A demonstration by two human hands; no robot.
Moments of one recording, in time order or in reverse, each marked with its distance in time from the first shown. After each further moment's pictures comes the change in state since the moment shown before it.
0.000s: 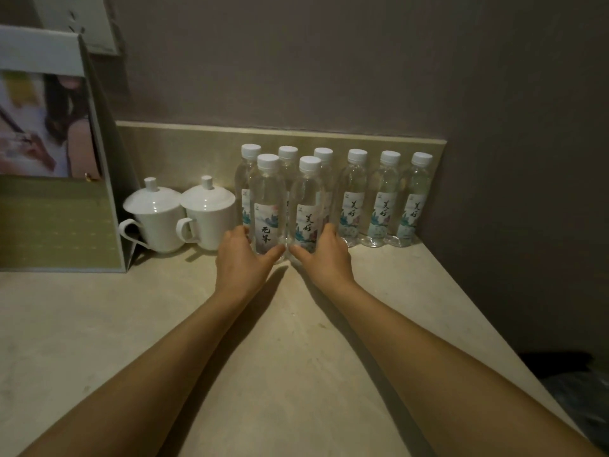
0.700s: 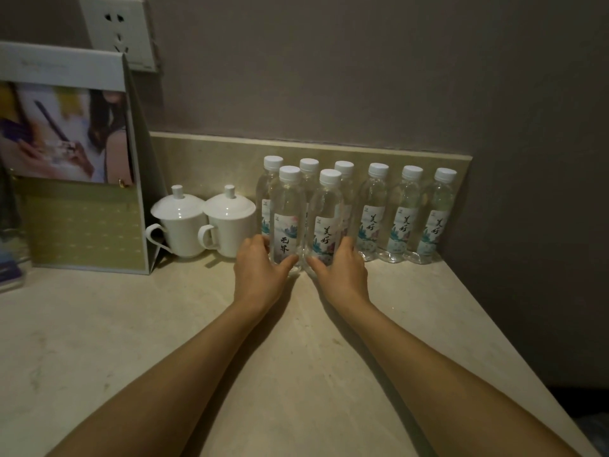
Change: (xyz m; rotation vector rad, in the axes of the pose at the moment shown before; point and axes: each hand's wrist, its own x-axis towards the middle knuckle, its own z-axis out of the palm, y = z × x) left_hand -0.001 -0.003 0.003 0.030 0.085 0.050; right_hand -0.002 0.003 0.004 -0.053 0.045 -0.027
